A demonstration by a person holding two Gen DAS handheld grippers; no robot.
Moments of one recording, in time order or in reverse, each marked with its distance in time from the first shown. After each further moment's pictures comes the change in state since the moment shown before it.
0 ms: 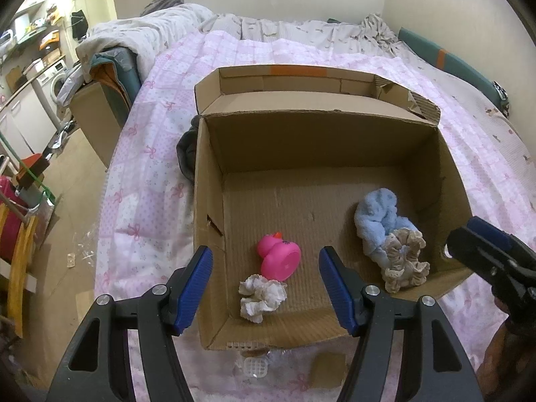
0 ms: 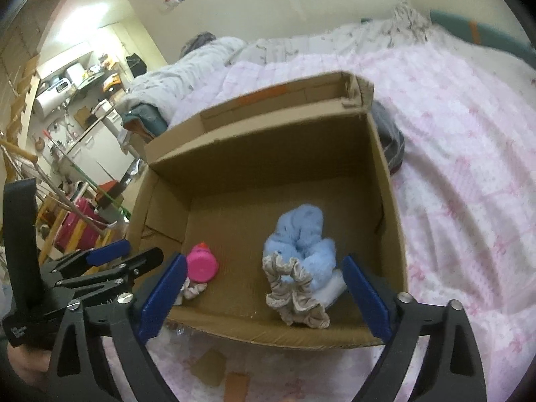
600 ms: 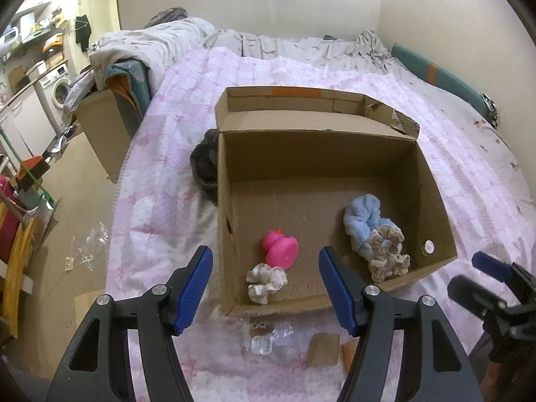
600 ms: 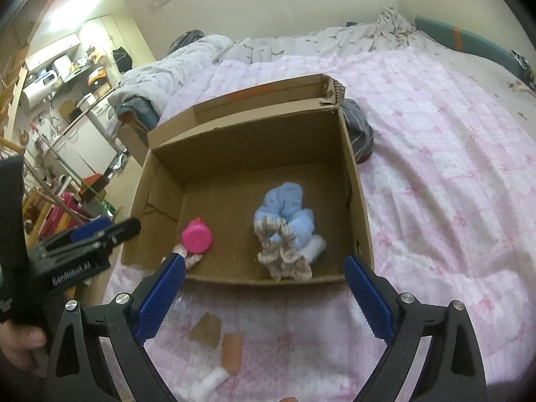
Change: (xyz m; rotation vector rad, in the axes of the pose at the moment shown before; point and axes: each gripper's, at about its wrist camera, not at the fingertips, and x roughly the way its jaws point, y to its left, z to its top) left arm -0.050 0.016 -0.015 -0.020 -0.068 -0.028; right arm -0.047 0.013 -0.023 -0.007 0.034 -0.100
